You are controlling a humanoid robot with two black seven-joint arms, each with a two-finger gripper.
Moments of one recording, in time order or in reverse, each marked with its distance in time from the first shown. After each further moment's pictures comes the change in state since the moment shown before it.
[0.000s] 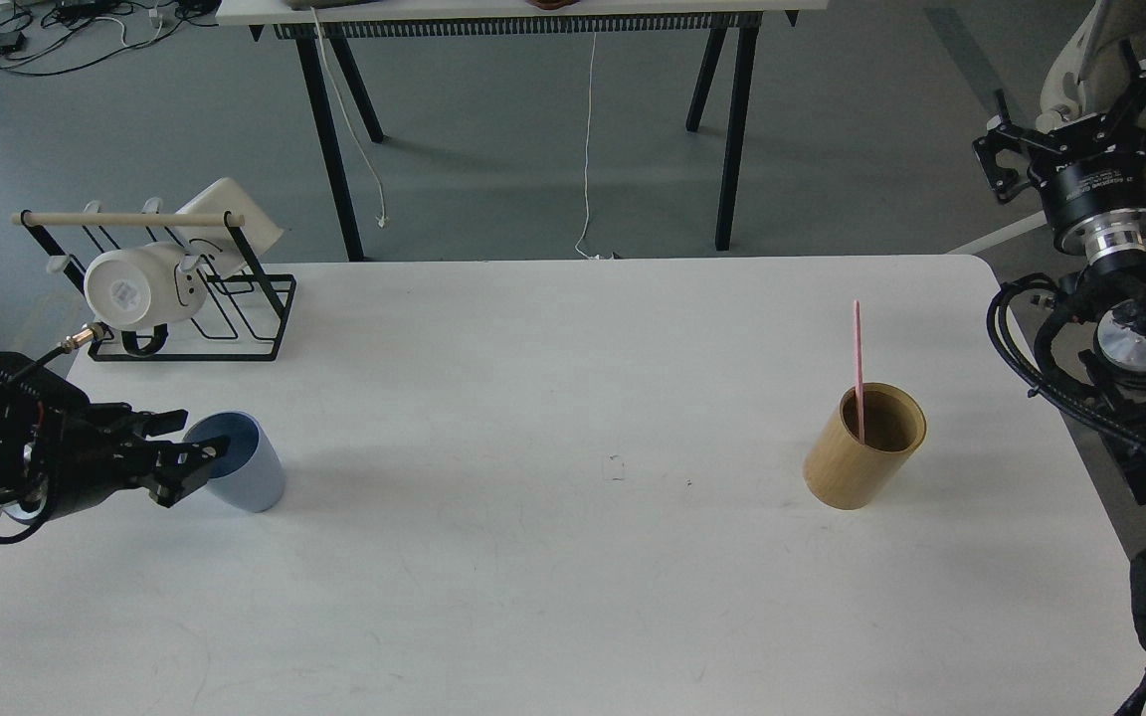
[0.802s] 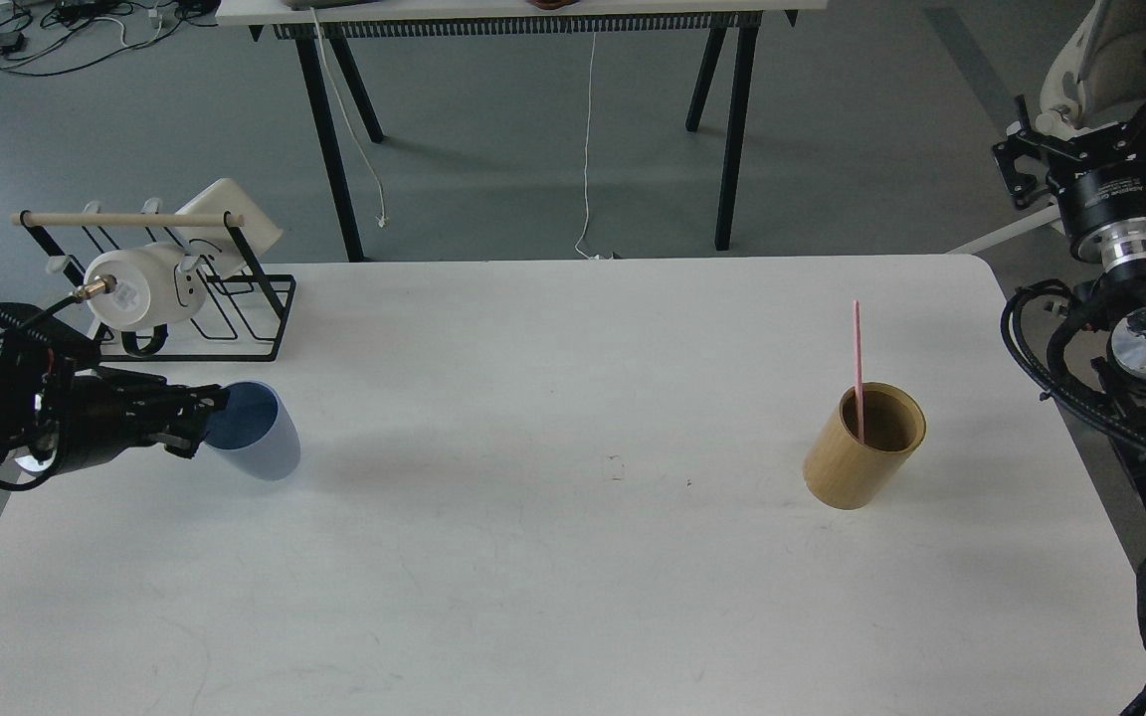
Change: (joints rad) left arm -0.184 -0.020 -0.006 -0.031 -0.003 -0.175 -0.061; right arm -0.033 -0.014 0.053 -0.005 0.000 0.000 0.002
